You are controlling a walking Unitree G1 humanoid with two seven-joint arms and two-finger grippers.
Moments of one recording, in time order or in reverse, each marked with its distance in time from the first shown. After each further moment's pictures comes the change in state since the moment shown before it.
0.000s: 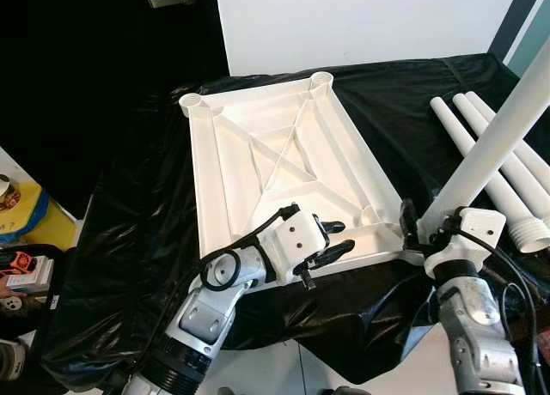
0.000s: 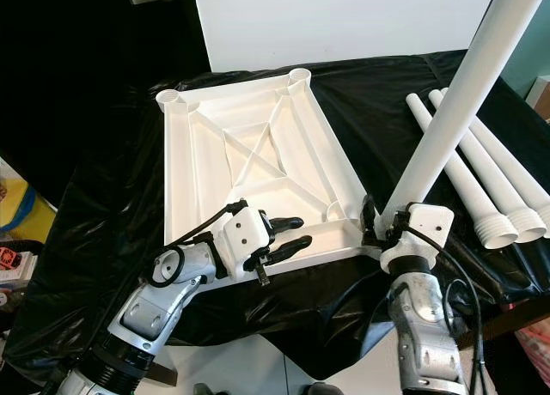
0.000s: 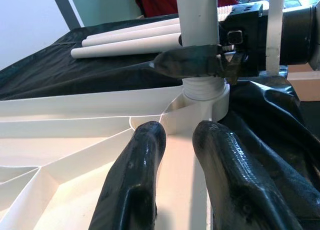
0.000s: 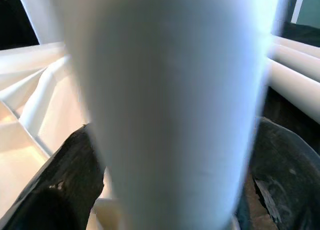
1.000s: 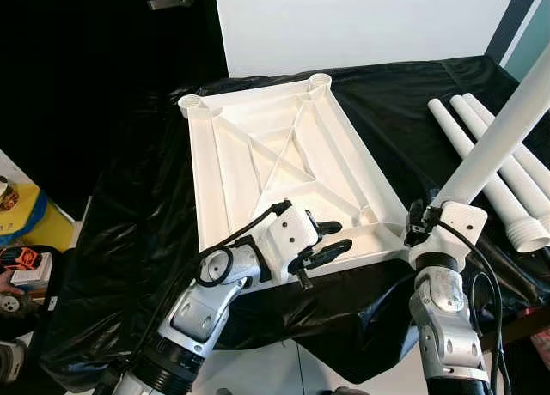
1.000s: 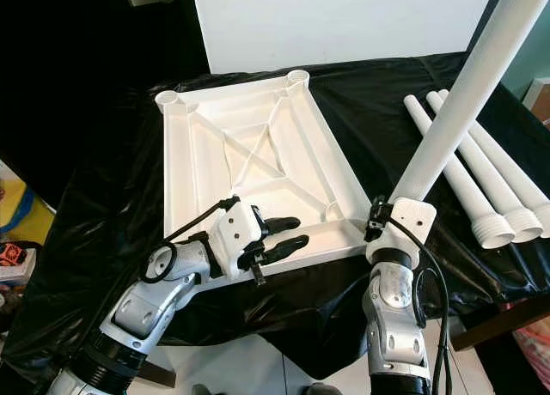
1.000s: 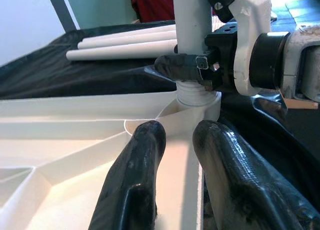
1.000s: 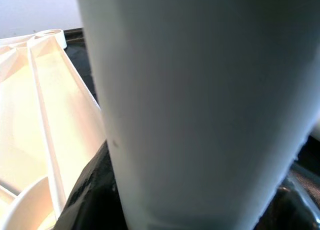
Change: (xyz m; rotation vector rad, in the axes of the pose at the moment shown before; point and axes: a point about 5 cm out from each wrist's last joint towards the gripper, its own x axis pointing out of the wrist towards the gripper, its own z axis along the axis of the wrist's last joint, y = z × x) left arm -0.004 0.000 0.003 -0.020 -0.014 -0.026; right arm 0.007 0.031 -0.005 0.028 0.023 -0.307
